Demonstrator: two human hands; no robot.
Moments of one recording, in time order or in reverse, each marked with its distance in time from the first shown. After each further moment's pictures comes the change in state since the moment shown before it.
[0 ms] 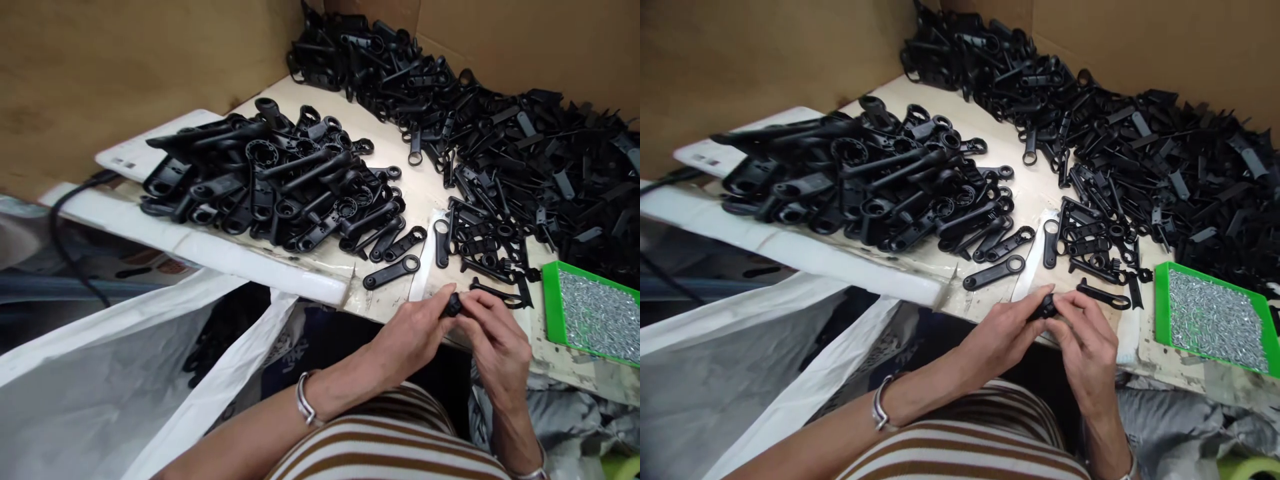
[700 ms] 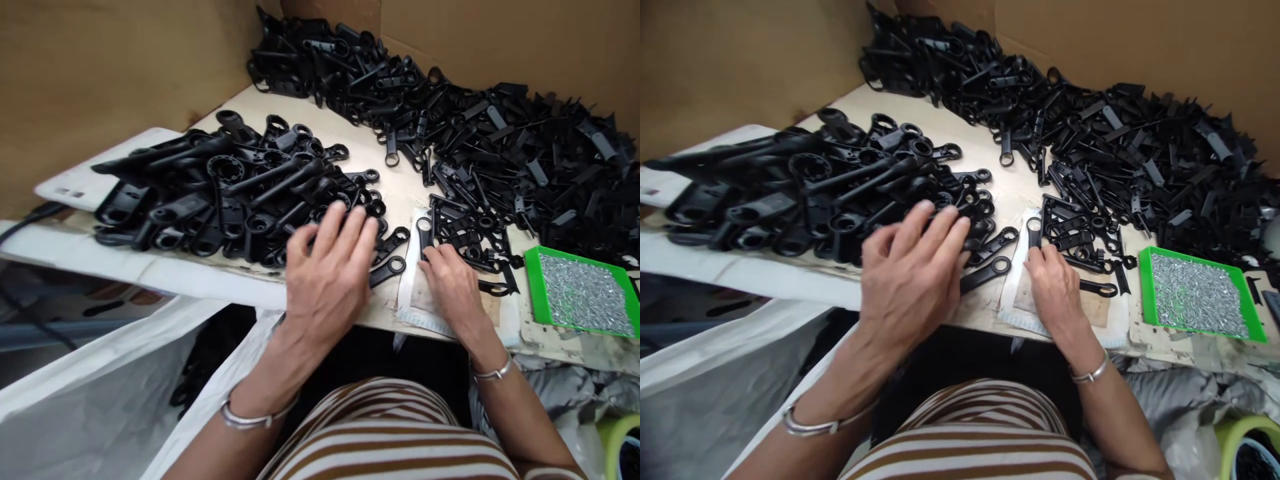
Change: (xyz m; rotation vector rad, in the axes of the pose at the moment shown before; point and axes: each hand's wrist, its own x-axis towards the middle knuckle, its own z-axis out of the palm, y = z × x) left_hand 0.004 -0.010 -0.074 0.755 0.511 0.157; right_hand 0.062 -0.005 0.040 -0.551 -0.292 -0.083
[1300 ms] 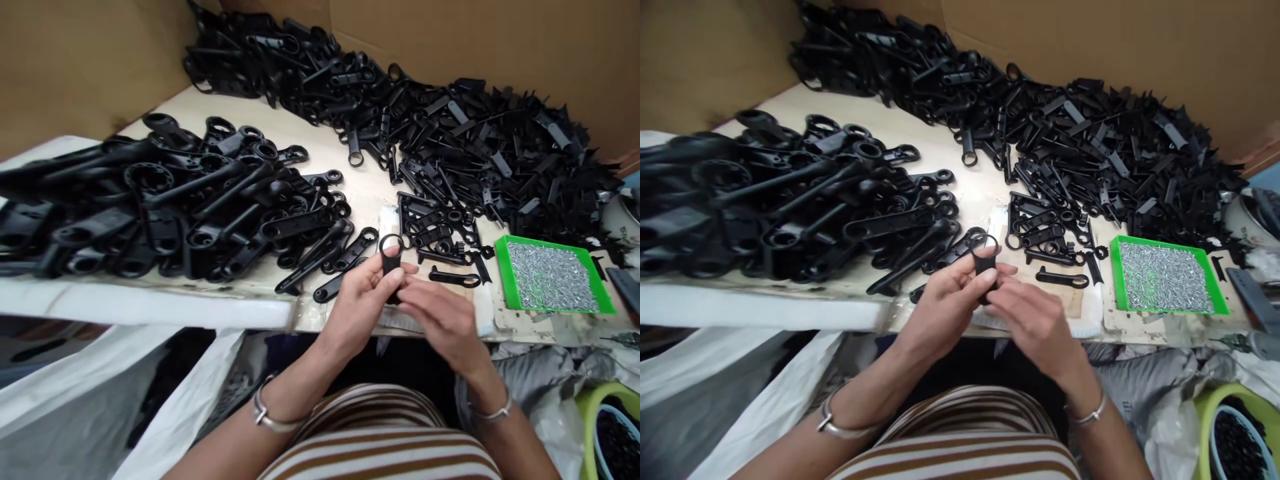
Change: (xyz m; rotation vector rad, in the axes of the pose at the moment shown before) left_hand 0.000 0.062 0.036 -1.429 -0.316 -0.714; right_hand -0.050 0.011 -0.029 0.542 0.268 -0.221
